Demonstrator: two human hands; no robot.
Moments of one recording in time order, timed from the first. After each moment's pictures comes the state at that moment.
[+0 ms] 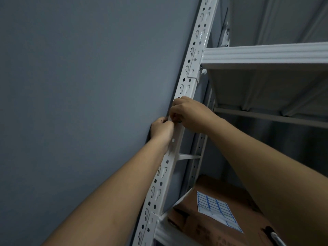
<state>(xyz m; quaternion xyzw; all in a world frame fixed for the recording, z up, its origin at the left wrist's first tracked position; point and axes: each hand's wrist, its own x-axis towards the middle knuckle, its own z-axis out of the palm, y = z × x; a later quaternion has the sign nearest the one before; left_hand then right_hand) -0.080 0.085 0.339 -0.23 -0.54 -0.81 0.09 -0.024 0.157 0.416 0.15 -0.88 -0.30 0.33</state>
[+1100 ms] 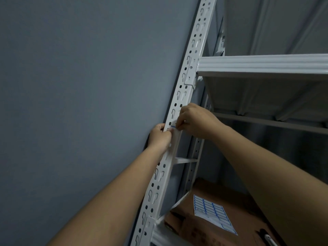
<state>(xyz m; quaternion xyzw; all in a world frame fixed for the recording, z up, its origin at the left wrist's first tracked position) -0.087 0.089 0.333 -0.28 -0.54 -0.79 0.10 -0.001 0.163 0.418 0.09 -0.90 -0.27 0.33</state>
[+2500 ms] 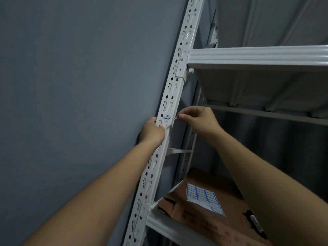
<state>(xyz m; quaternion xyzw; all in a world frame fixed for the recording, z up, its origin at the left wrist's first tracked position) -0.081 0.086 0.324 -0.25 -0.64 -0.70 0.17 0.017 0.186 0.383 0.07 -0.85 0.31 0.43</state>
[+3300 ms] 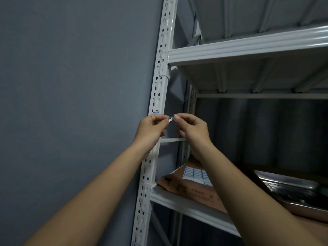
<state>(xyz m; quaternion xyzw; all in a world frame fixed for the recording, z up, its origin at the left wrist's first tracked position) 0.024 0.048 0.309 -0.36 -0.55 -0.75 0.10 0.085 0.157 0.319 0.07 -0.69 0.57 0.44</state>
